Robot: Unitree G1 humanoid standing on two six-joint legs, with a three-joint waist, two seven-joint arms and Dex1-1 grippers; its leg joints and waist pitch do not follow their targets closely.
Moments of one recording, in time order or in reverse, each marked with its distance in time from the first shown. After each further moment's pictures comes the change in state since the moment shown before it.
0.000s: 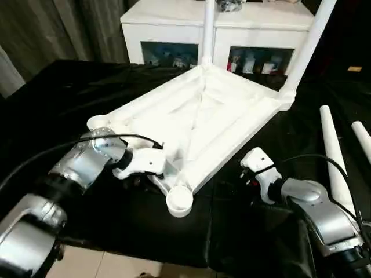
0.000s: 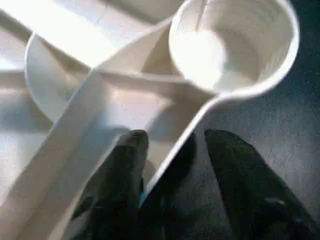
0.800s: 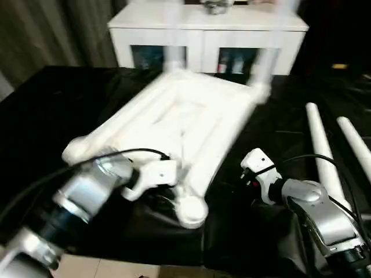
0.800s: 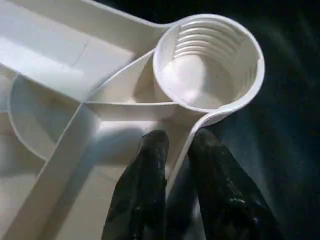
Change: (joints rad) left arm 0.223 -0.078 0.064 -0.438 -0.039 0.542 0.142; right arm 0.006 -0.001 -0.003 0.000 -0.001 -0.001 0.011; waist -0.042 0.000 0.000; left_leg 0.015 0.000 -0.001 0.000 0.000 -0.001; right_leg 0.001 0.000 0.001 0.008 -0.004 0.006
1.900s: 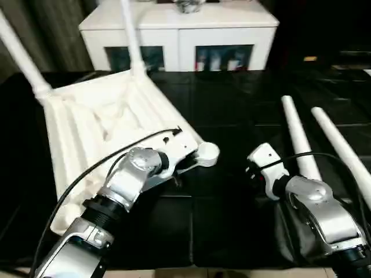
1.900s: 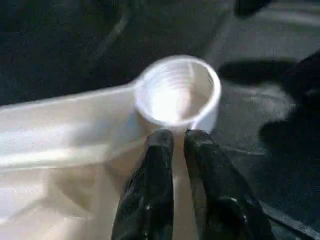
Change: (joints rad) left arm -0.133 -0.252 0.133 0.369 -0.020 -0.272 0.472; right arm -0.005 0.046 -0.067 -0.002 -0.024 0.010 -0.123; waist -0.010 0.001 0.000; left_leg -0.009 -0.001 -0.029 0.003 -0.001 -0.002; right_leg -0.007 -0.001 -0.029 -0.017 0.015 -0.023
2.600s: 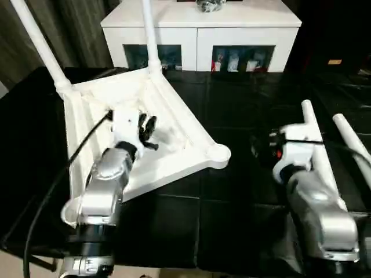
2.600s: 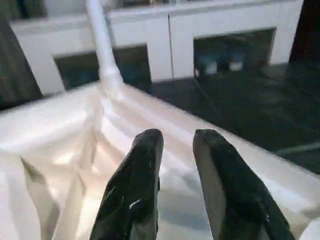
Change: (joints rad) left arm 0.206 -0.185 0.379 -0.311 -0.066 0.006 0.567; right arm 0.041 0.296 -0.237 -0.265 -0.002 0.231 -0.481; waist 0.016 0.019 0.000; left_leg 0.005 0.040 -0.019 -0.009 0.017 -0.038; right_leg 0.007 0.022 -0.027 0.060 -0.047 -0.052
